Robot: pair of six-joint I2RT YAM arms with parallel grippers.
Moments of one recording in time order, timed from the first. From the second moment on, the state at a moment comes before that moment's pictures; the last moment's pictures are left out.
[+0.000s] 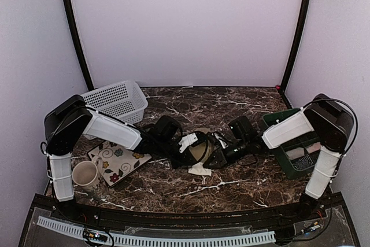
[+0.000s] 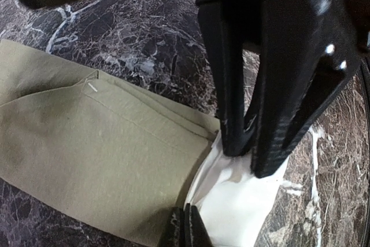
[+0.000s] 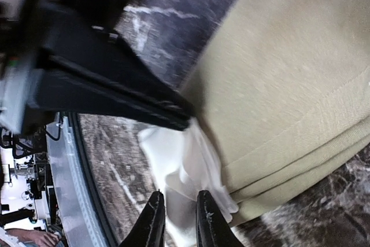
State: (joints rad) left arm -0.89 1.98 1.10 0.06 0.40 0.17; right arm 0.70 1.76 0.75 0.14 -0.75 0.39
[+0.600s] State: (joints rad) left arm -0.97 1.79 0.95 0.12 0.37 0.58; right arm 0.70 1.85 0.82 0.10 -0.75 0.36
